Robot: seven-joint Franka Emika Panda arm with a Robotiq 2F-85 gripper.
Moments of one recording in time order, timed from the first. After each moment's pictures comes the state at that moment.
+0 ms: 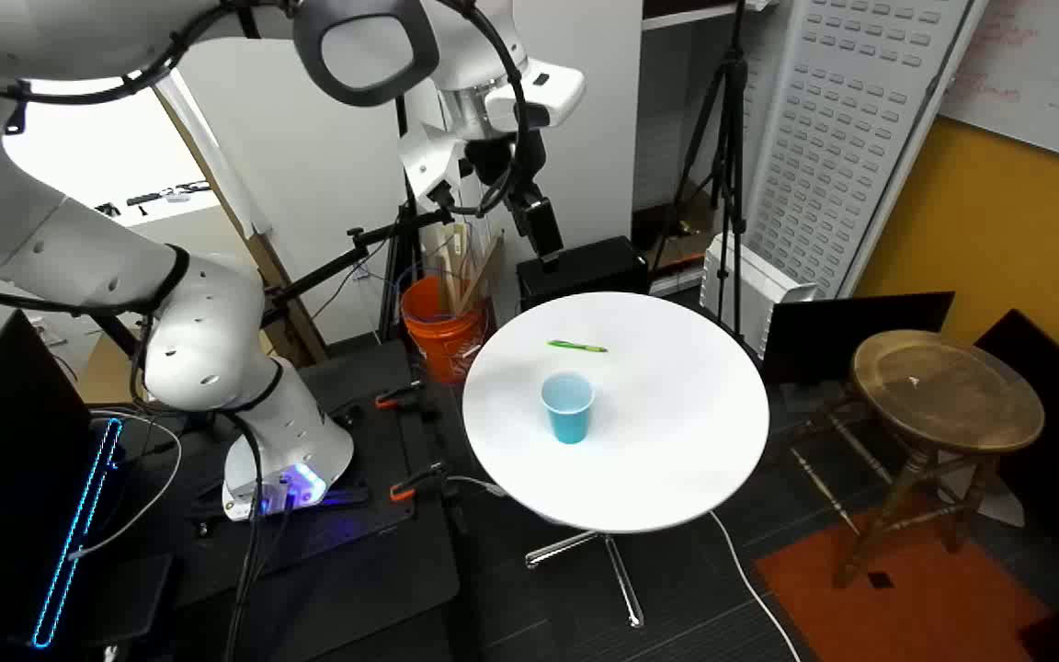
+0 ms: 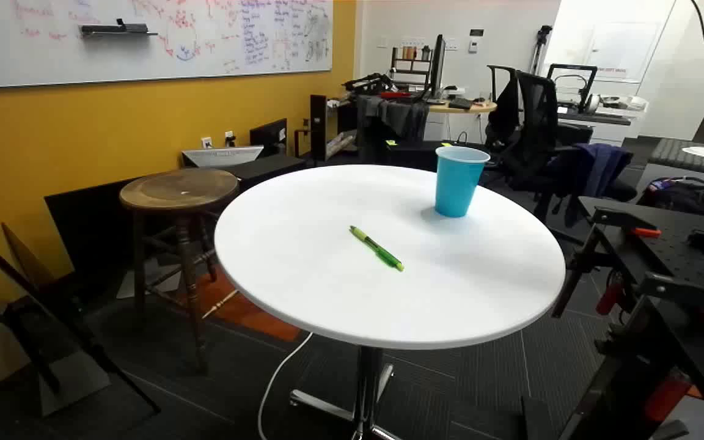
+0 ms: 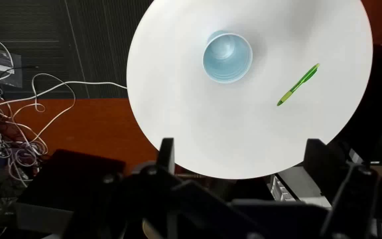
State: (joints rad) arm -0.08 -0.51 -0.22 -2.30 -0.07 1.99 -0.25
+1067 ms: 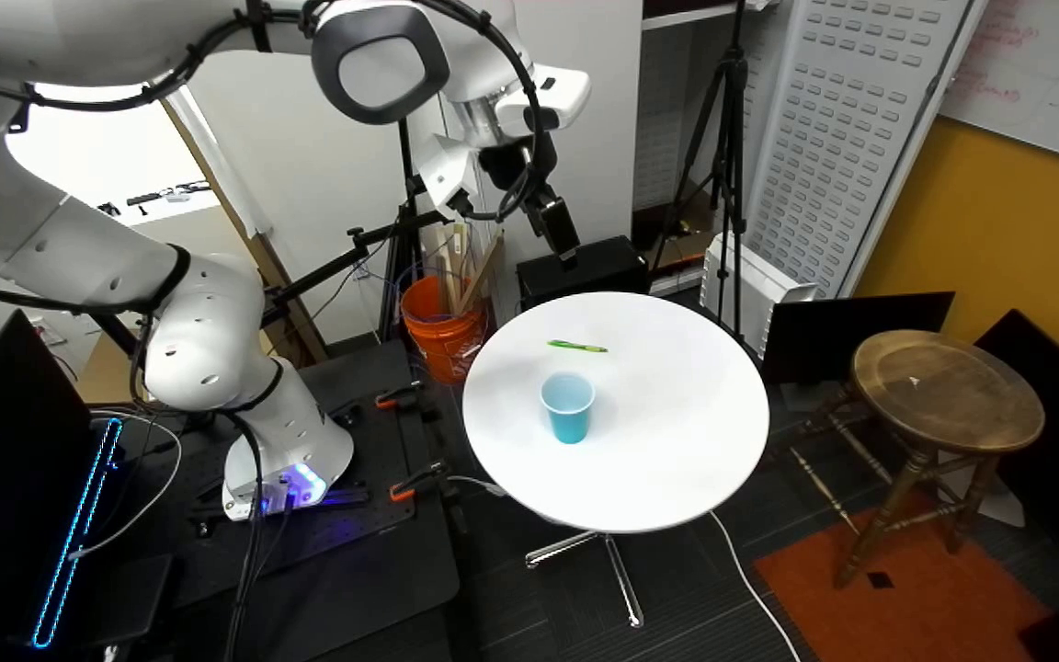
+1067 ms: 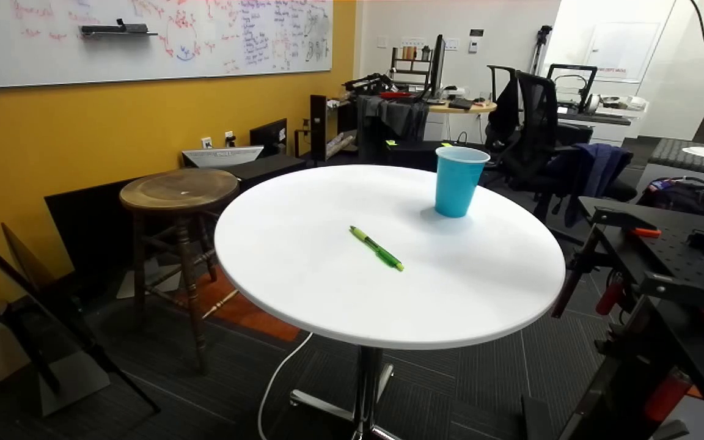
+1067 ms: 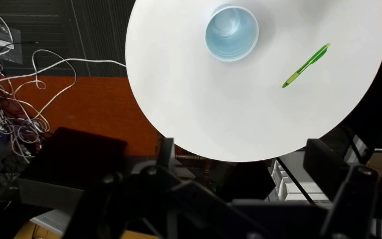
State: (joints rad) arm -0.08 -0.50 -0.20 -2.34 -0.07 2.12 -0.25
